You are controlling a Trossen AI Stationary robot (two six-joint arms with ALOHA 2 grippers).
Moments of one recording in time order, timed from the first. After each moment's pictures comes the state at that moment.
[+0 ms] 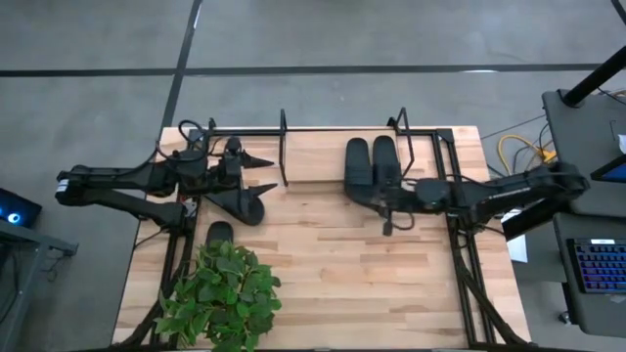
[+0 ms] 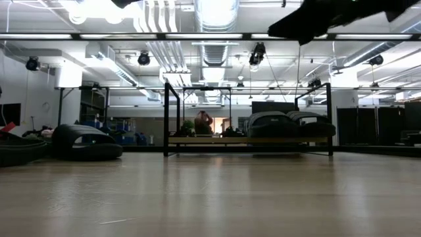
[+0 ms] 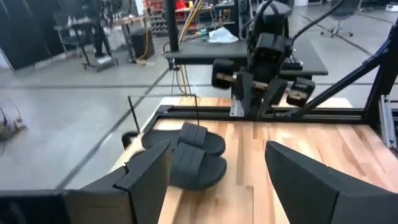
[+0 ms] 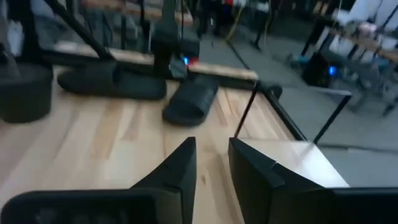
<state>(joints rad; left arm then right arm) -0.02 0.87 0.93 -0.19 -0.24 0.05 0.11 0.99 0.56 0.20 0.25 -0.15</state>
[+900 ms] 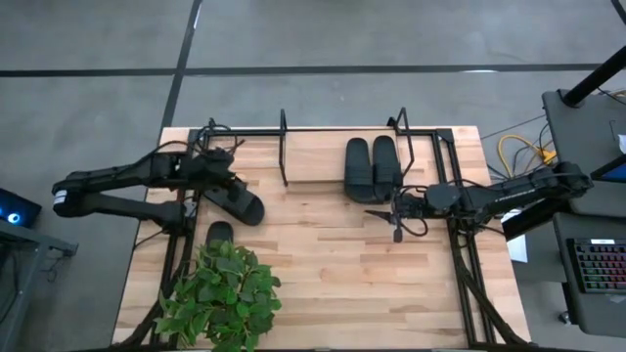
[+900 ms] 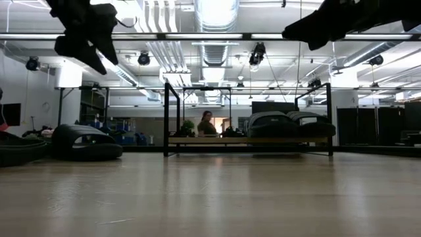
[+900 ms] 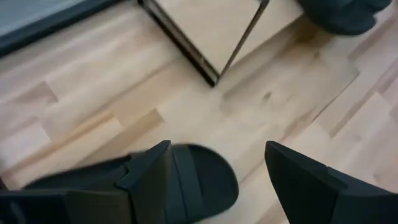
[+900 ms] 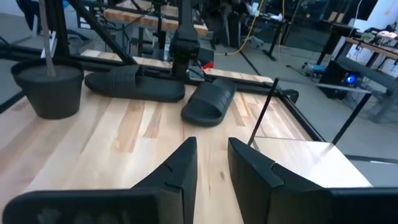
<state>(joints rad) 0.19 0.87 0.93 -0.97 -0.27 -0.68 0.16 0.89 0.45 0.24 0.23 -0.13</state>
